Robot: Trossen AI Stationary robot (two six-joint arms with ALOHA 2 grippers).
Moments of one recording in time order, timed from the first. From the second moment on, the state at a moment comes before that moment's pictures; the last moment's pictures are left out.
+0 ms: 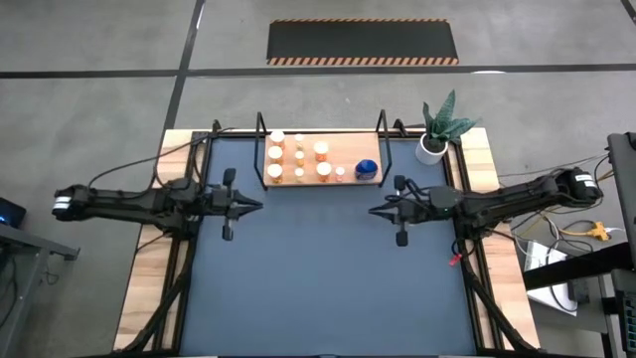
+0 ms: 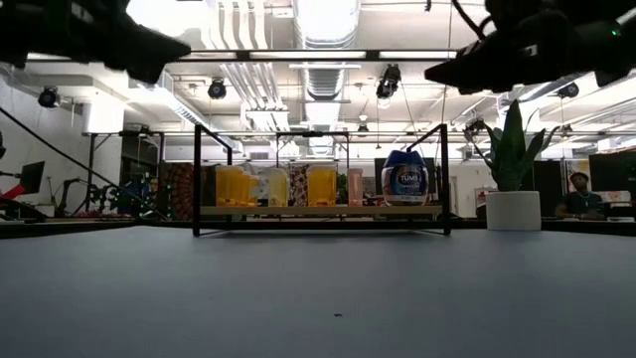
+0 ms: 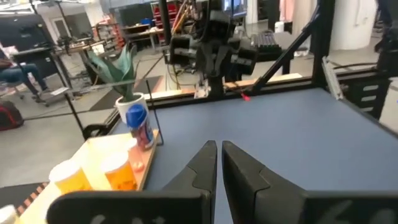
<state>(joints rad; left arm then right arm) 0.00 0.48 0.33 0.09 -0.04 0.15 0.04 0.98 0.31 0.53 0.04 -0.30</state>
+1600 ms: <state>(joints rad) 0.00 0.28 0.01 0.12 -0.14 0.30 0.03 0.03 0.01 0.74 0.65 -0.55</state>
